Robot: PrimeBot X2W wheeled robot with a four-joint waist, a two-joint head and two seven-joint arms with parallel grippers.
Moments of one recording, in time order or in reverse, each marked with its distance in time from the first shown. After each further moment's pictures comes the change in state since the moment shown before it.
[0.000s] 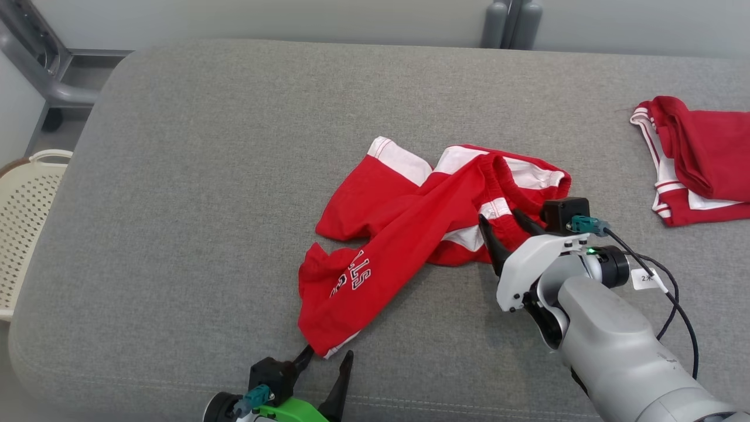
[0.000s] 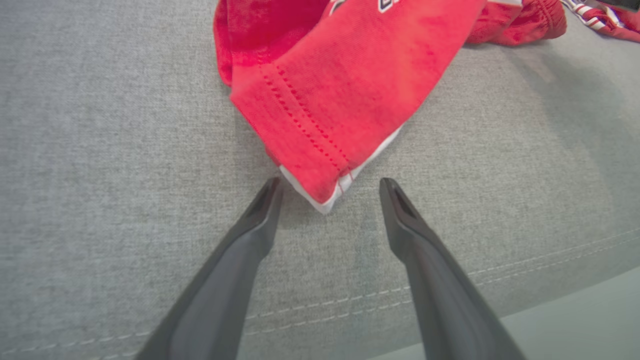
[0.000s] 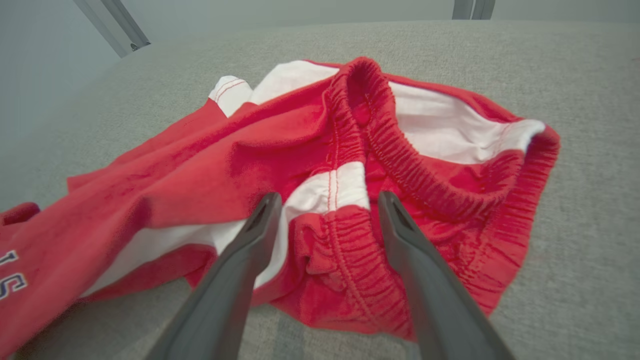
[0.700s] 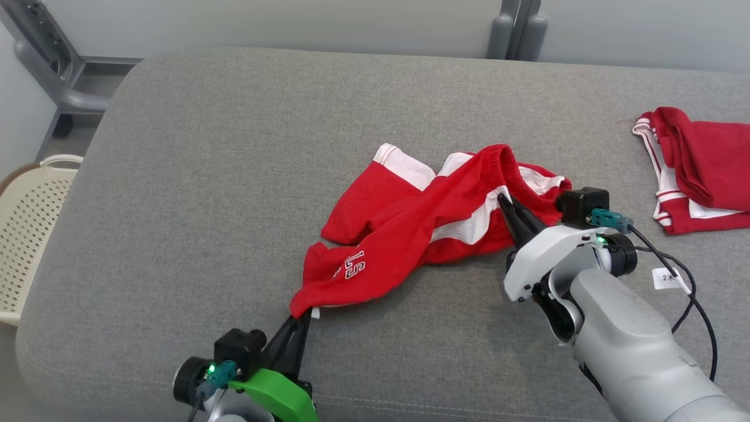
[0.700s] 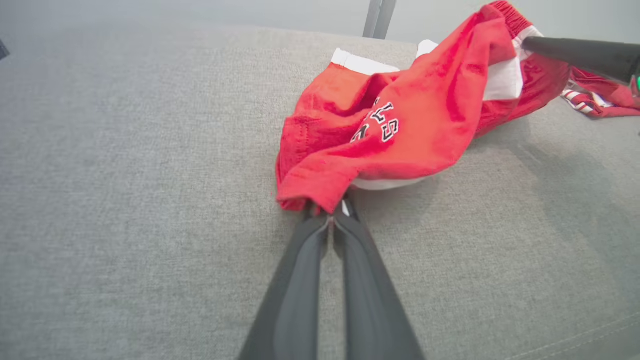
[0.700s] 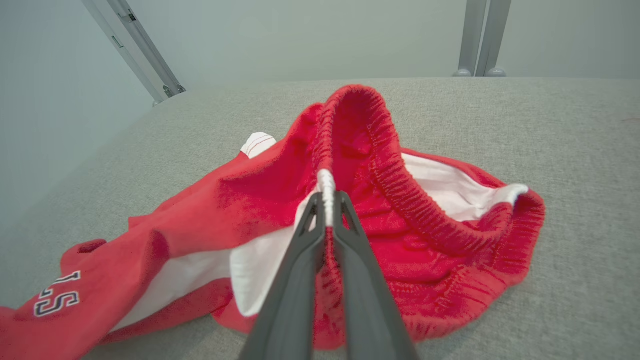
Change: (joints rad) left arm -0.013 0.041 0.053 -0.146 0.009 0.000 0.000; right arm 0.047 -0.057 0.011 -0.167 0.055 0.000 0.000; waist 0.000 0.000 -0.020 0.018
